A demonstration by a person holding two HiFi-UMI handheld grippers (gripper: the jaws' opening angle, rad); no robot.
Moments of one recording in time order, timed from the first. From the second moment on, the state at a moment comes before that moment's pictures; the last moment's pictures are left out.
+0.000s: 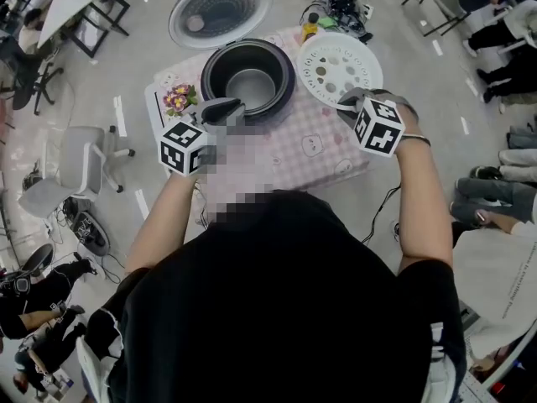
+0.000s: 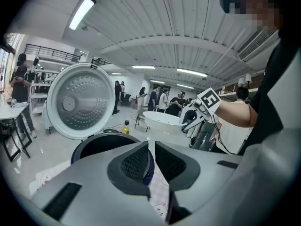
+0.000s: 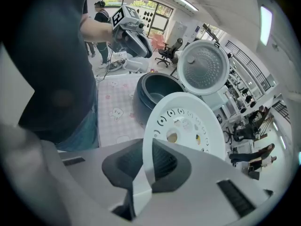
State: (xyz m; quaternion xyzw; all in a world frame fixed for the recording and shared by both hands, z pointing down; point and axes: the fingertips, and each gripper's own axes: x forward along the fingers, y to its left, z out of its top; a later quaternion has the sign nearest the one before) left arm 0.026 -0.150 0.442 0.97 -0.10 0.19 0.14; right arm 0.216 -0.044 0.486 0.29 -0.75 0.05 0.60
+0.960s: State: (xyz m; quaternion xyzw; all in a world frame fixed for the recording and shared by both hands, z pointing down) left arm 0.044 -0.145 0.468 0.96 -0.09 0.23 0.14; right arm 0.258 0.011 0.638 0.32 -0.74 0.18 0.56
